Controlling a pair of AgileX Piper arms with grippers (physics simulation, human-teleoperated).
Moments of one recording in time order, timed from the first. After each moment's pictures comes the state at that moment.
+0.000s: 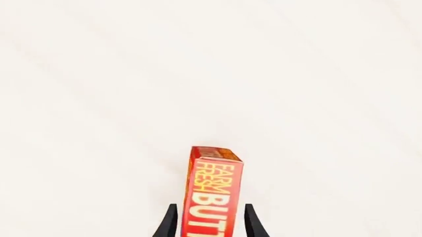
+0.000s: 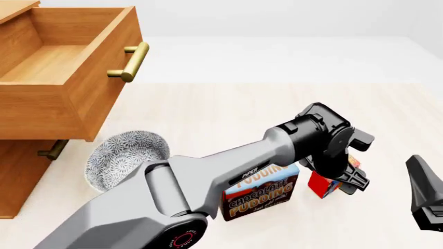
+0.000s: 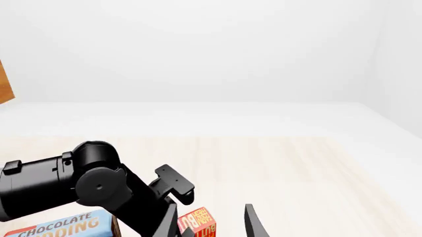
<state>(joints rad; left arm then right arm) -1.07 2.67 -2.55 1.06 -0.22 0.00 0.00 0.00 0.00 0.00</state>
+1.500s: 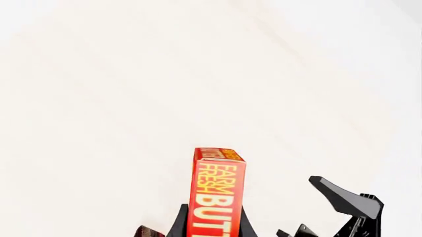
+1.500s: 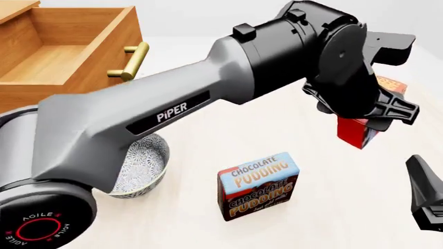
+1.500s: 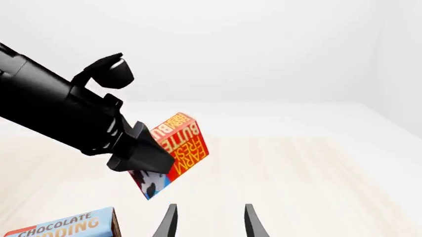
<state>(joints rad) -1.10 2.16 -2.20 0.90 -0.30 0.00 0.00 0.00 0.00 0.00</state>
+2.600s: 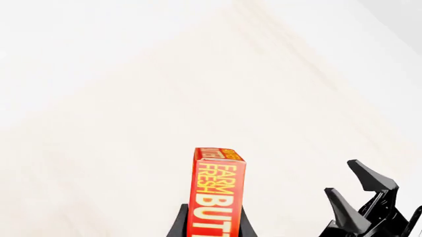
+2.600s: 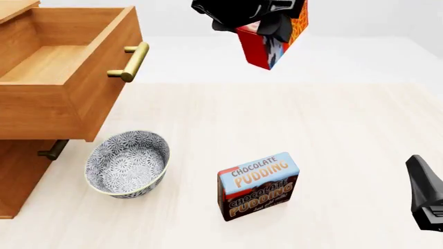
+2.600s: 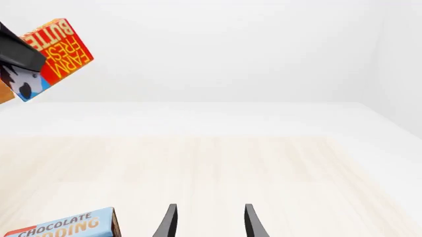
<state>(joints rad) -0.86 1.71 -1.92 0.97 -0.22 0.00 0.00 0.00 0.00 0.00</state>
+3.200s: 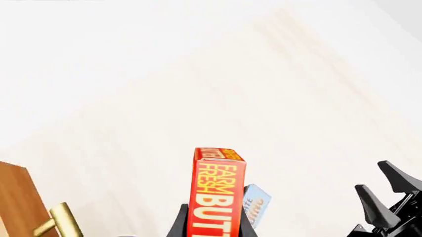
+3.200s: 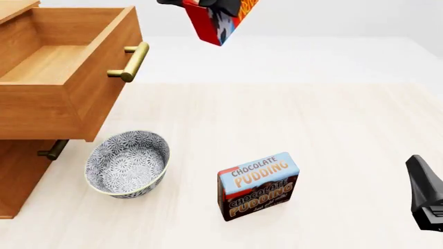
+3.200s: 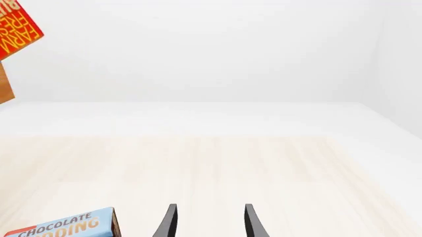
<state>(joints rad) -0.73 1.58 -1.87 1.02 -0.15 0.00 0.00 0.00 0.00 0.00</state>
